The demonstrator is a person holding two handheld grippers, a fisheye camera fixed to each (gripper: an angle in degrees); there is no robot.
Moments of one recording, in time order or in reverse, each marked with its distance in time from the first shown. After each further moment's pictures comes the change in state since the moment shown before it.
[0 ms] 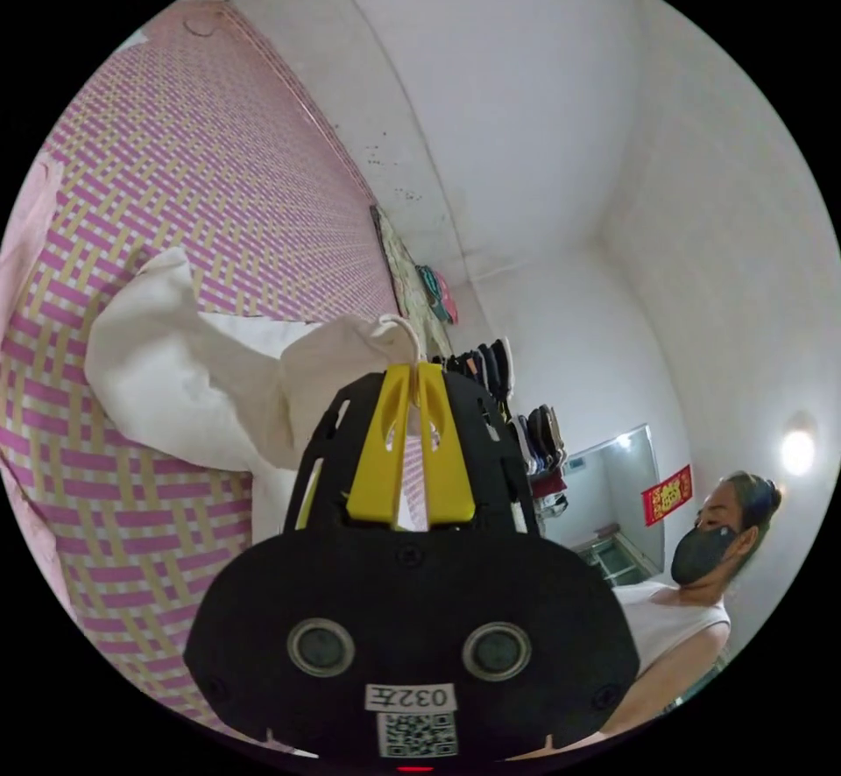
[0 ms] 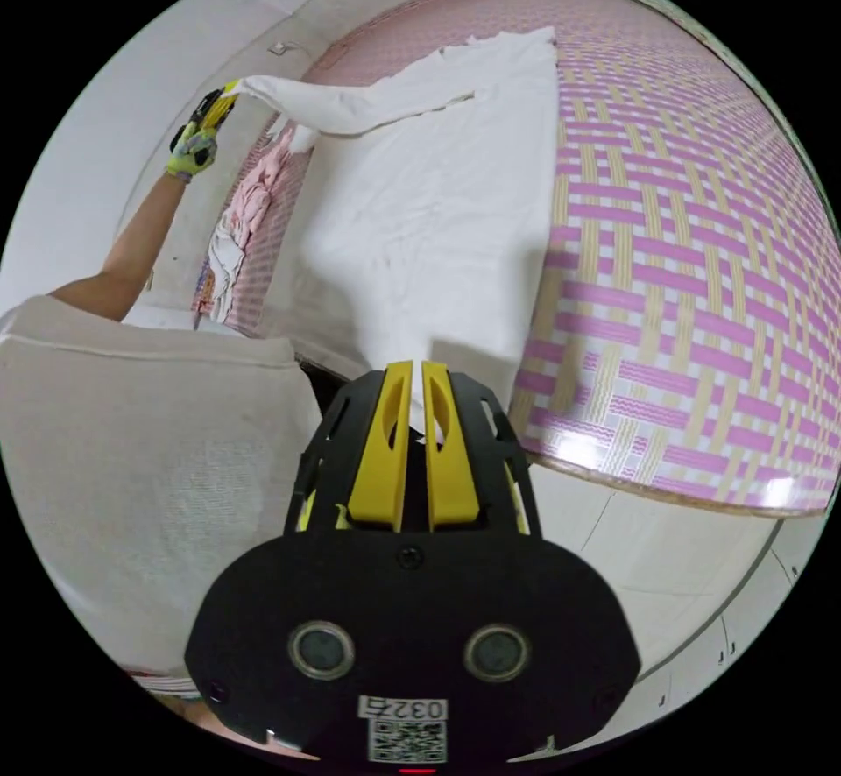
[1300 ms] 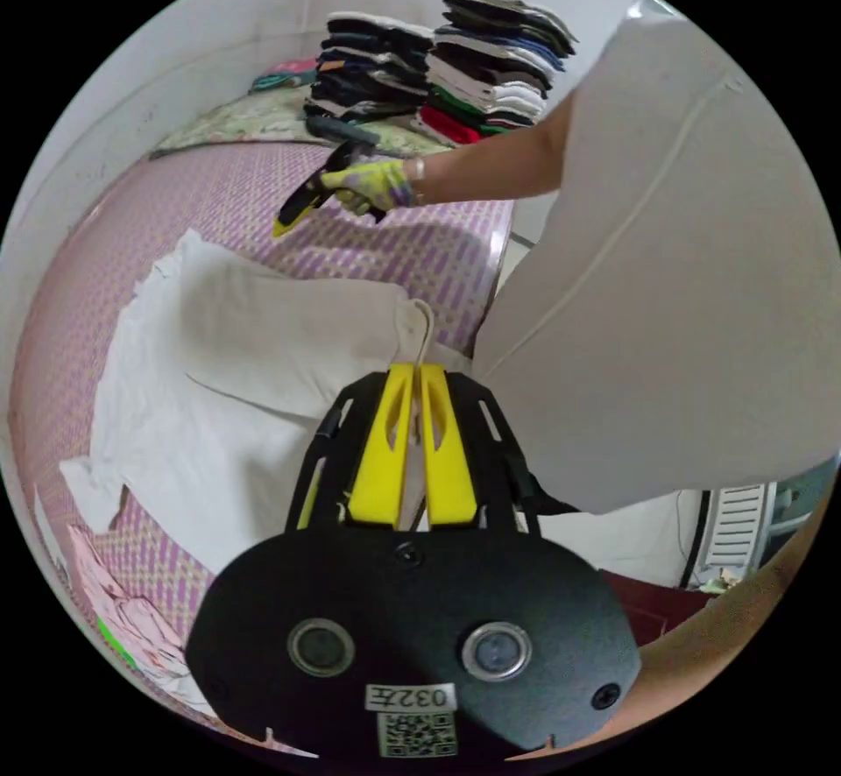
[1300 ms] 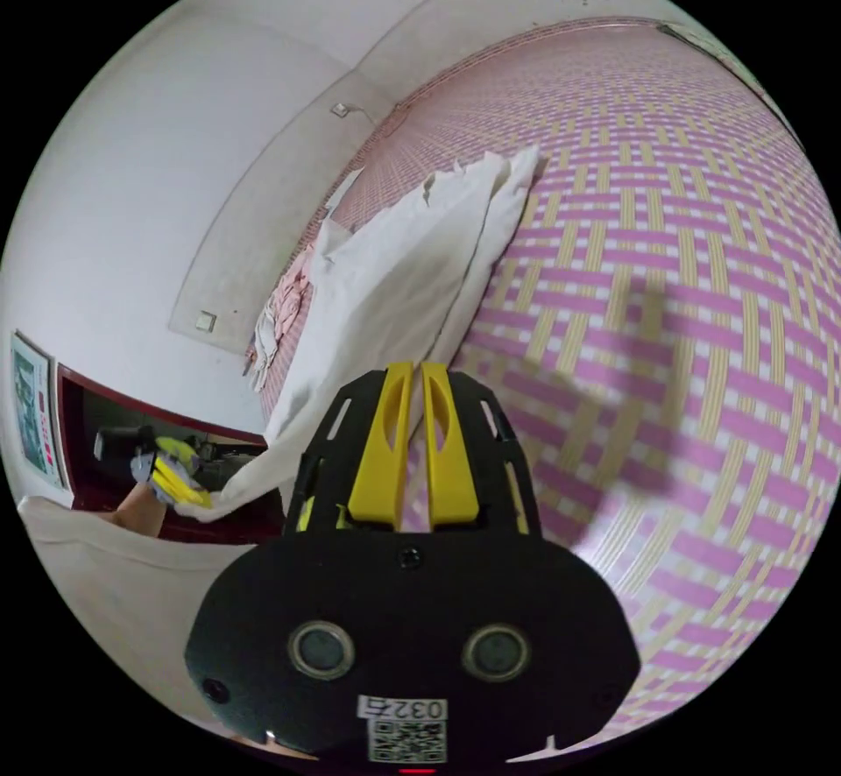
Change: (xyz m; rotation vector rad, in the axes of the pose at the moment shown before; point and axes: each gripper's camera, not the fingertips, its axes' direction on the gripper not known) left arm 0.201 0.369 0.331 -0.857 -0.473 0.893; right arm 0.303 -0.129 0.150 0.117 -0.239 -0.176
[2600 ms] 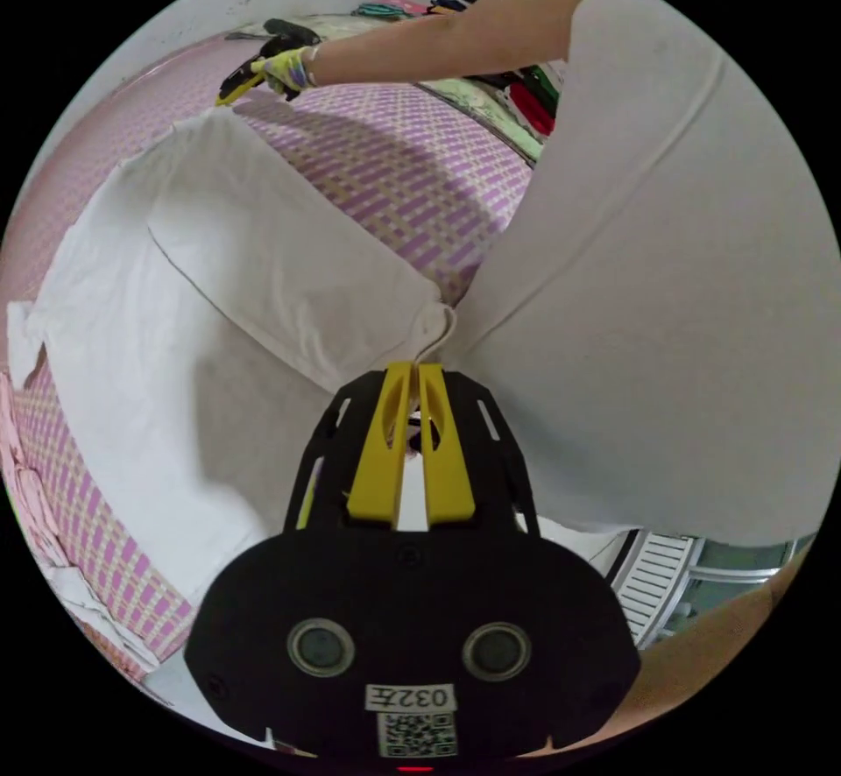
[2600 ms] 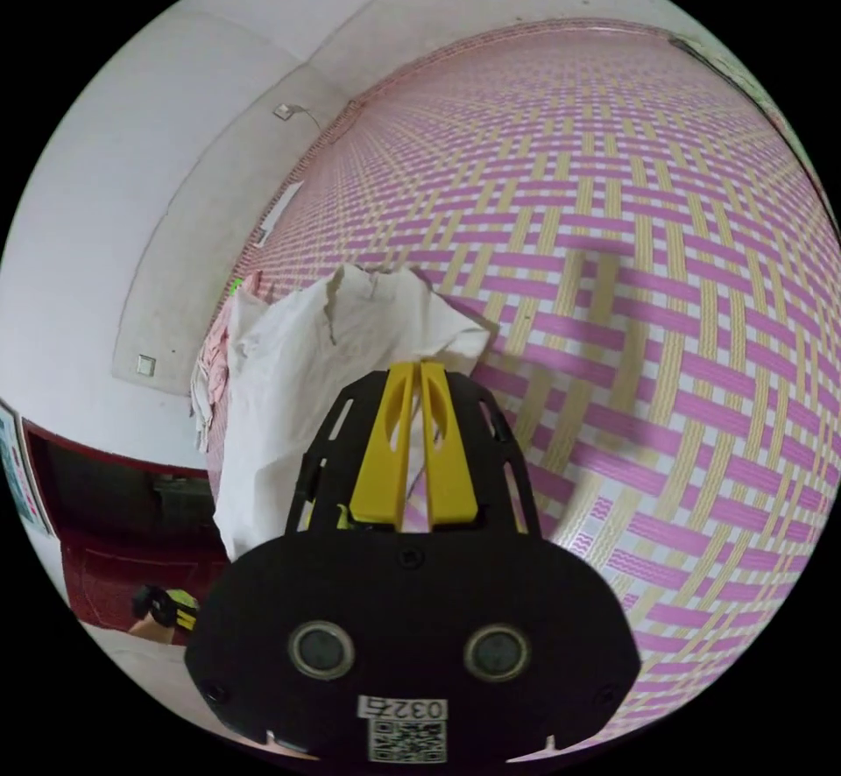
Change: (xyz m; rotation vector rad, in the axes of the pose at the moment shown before) left arm -0.070 0.096 0.010 -0.085 0.050 -0.340; right arm 0.131 -0.228 0.169 -0.010 0.134 -0.001
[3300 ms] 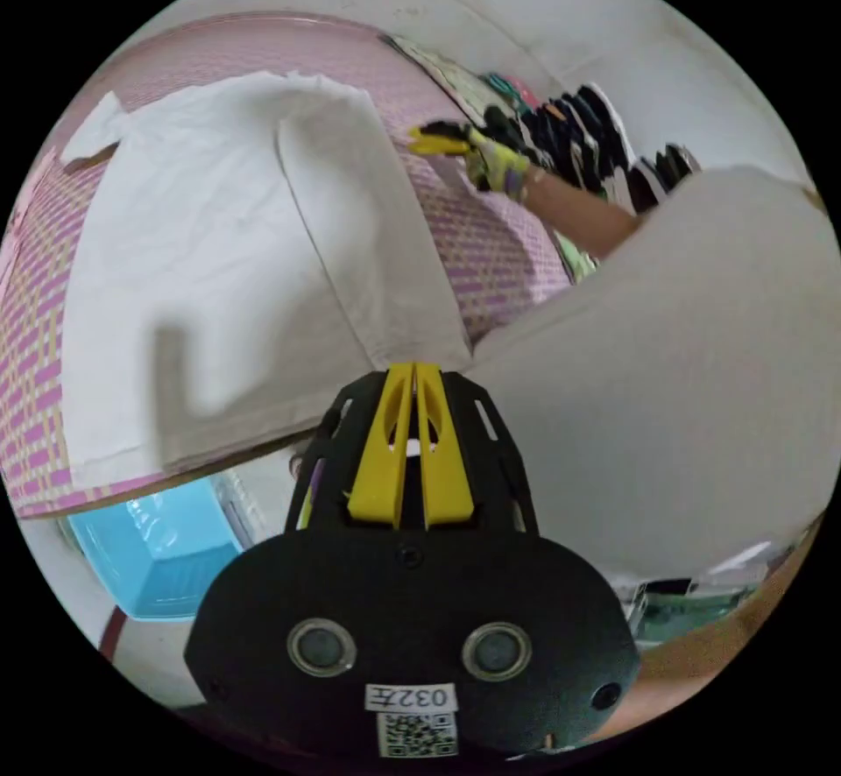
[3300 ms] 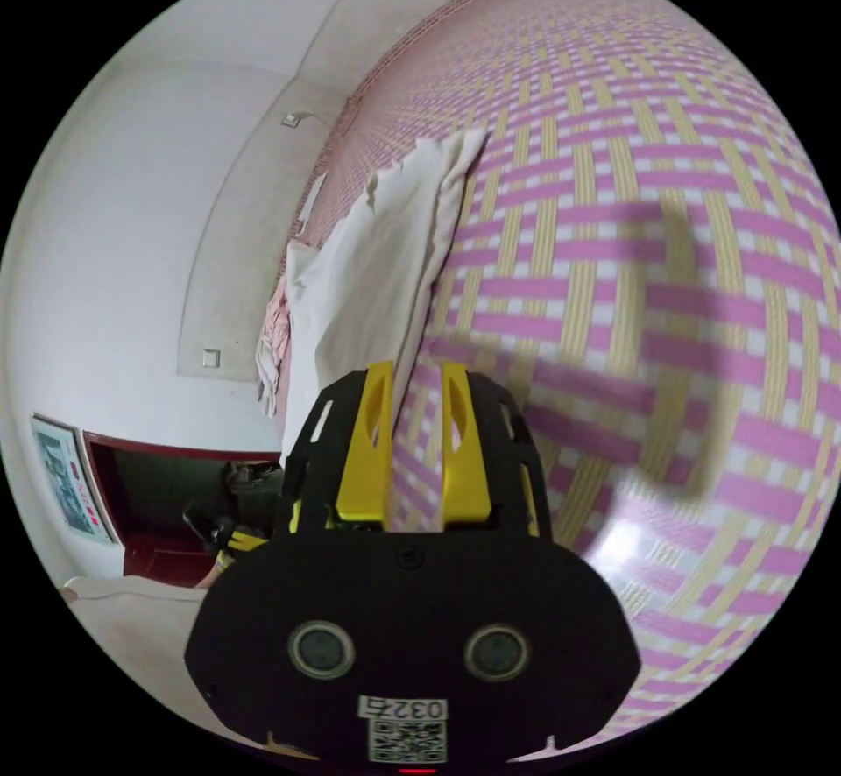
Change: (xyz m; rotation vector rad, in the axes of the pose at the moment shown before) left arm -0.060 0.120 -0.030 0.212 0.124 -0.380; right arm 0.008 0.165 -0.031 -0.039 -0.196 0.165
